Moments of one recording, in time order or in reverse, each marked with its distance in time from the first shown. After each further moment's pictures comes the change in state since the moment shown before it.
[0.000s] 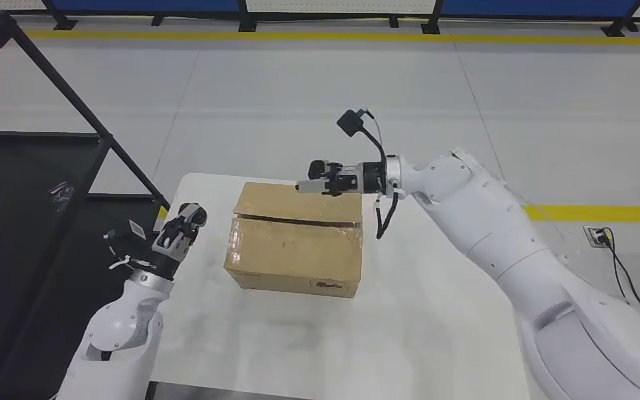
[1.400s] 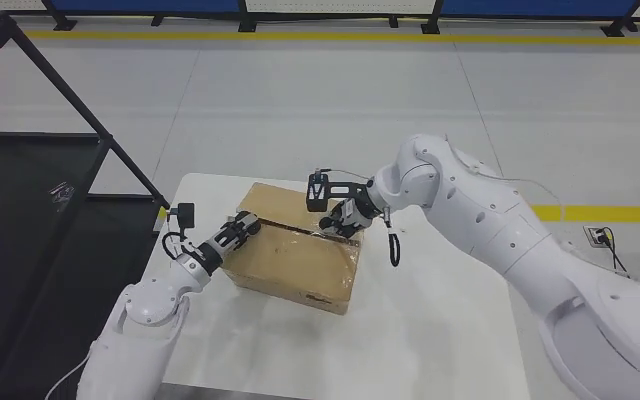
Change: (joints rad) left arm -0.151 -0.001 0.196 0.039 0.257 0.153 -0.173; right arm 0.128 0.024 -0.252 -0.135 -0.645 -0.145 -0.004
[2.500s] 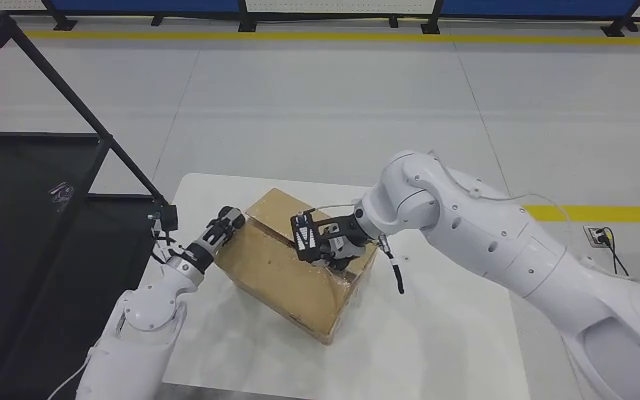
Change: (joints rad) left arm 0.063 0.002 -0.062 -0.029 0.040 -0.042 0.123; right arm -0.029 0.134 -0.001 -0.384 -0.112 -0.068 -0.068
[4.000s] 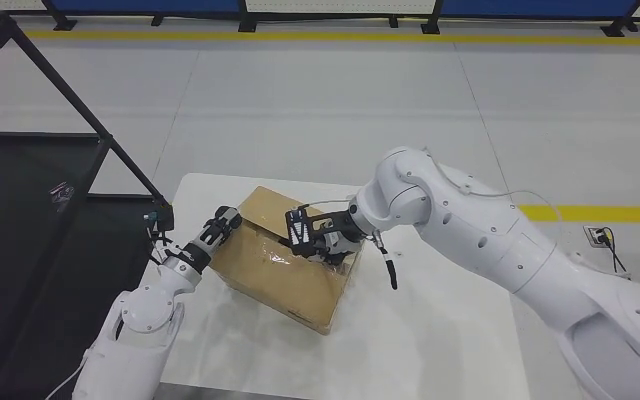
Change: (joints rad) left arm -0.011 0.008 0.021 -0.005 0.034 0.034 0.038; right arm 0.009 -0.044 0.000 0.056 -0.013 0.000 0.000
